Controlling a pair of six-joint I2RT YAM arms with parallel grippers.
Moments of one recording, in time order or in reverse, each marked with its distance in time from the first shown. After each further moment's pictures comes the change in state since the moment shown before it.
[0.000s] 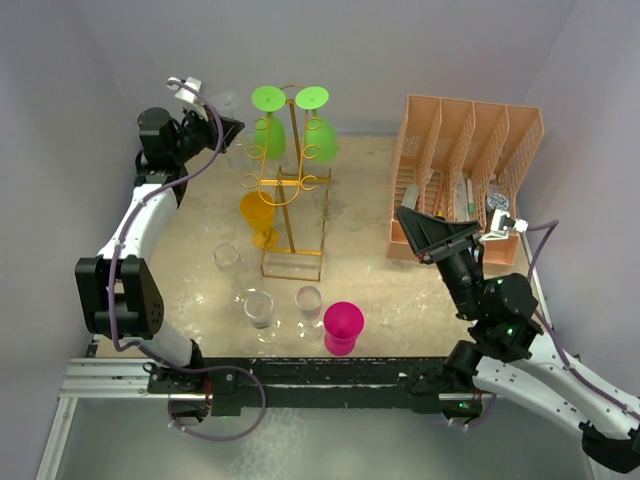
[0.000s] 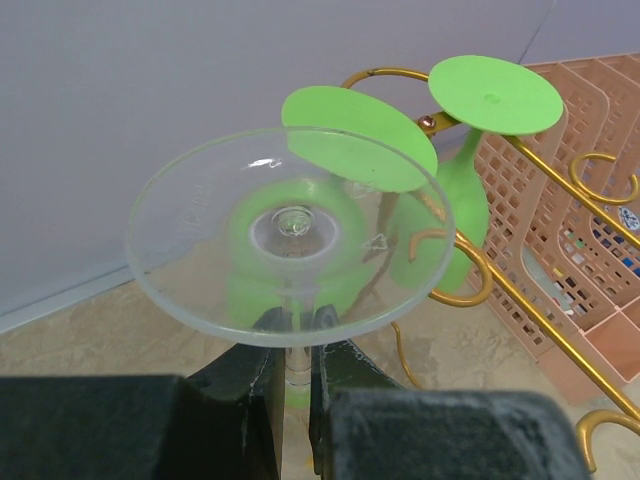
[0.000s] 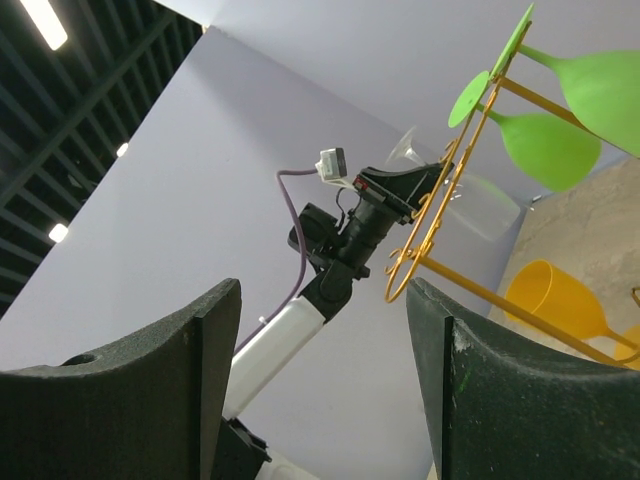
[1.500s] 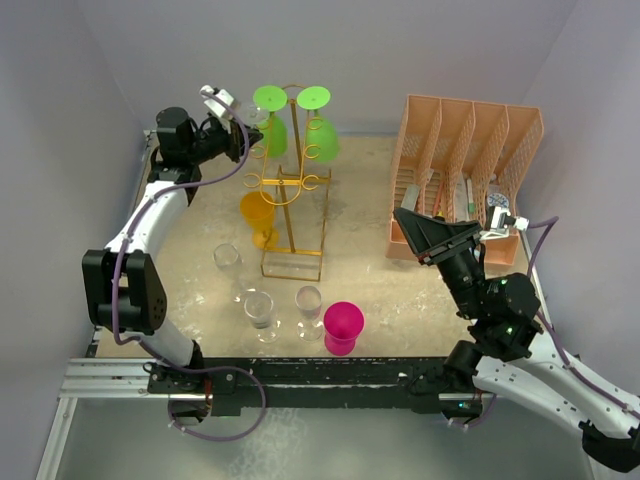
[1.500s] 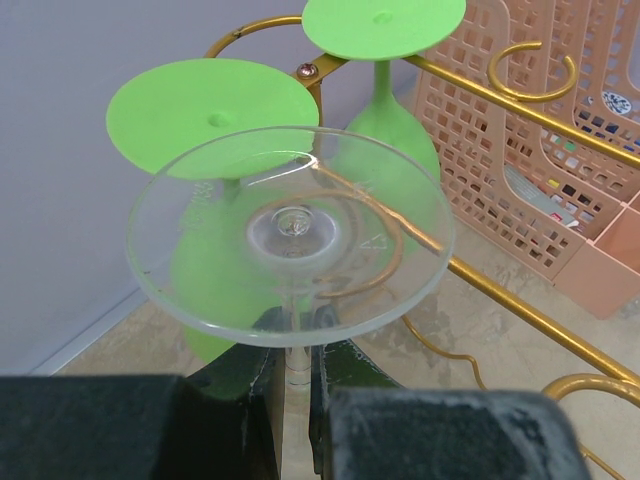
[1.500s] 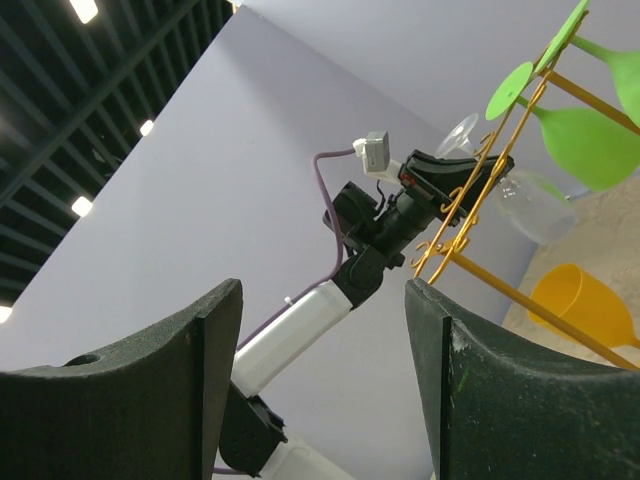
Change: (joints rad) left arm -0.071 0.037 0.017 -0.045 0.133 0.274; right arm 0.000 0.014 0.010 0.046 -0.063 -0.028
